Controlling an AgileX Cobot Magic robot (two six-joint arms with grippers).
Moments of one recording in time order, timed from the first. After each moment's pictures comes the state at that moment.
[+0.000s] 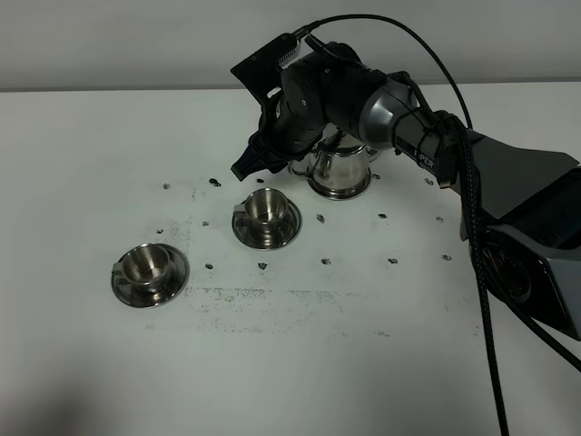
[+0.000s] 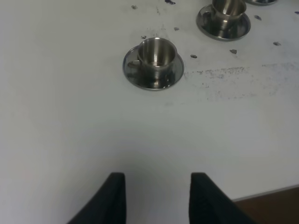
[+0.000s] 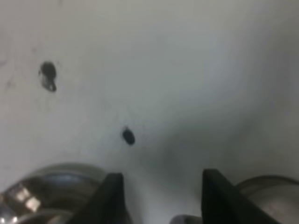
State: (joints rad) left arm -0.08 0.00 -0.46 -0.14 1.07 0.11; right arm 0.64 2.46 -2.16 -0.09 0.86 -0.11
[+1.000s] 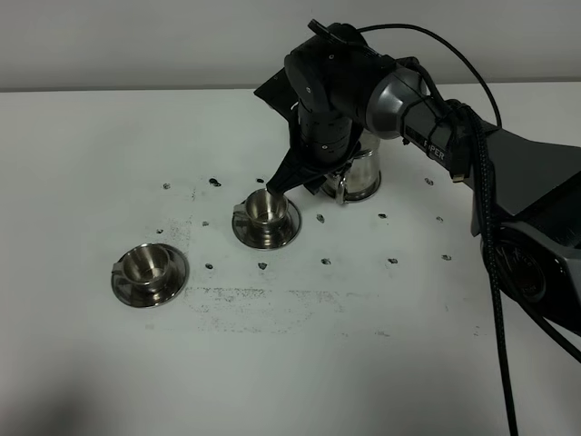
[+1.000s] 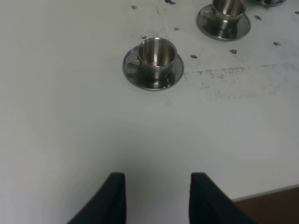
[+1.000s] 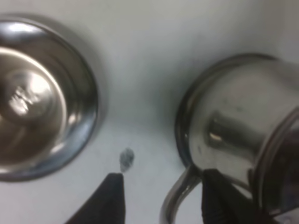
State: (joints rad) left arm -0.08 0.00 -0.46 -0.14 1.07 0.11; right arm 0.64 2.41 -2.16 -0.18 1.20 -0.10
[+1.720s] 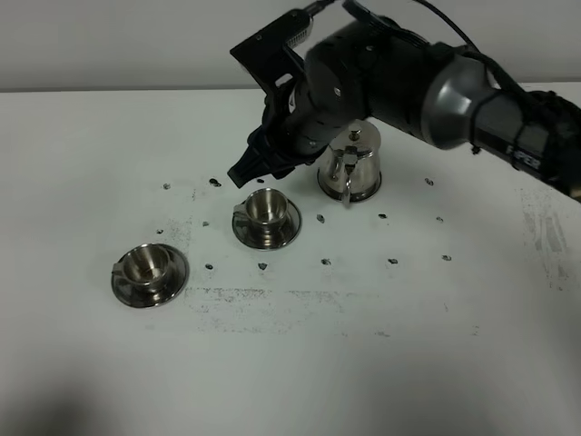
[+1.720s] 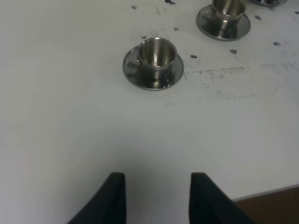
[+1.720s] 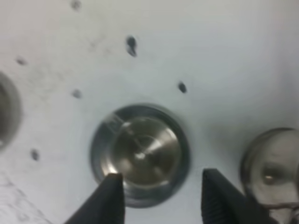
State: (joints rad) left arm -0.08 0.00 -0.46 -0.14 1.07 0.11; right arm 0.71 2.04 -1.69 -0.04 0.71 -0.06
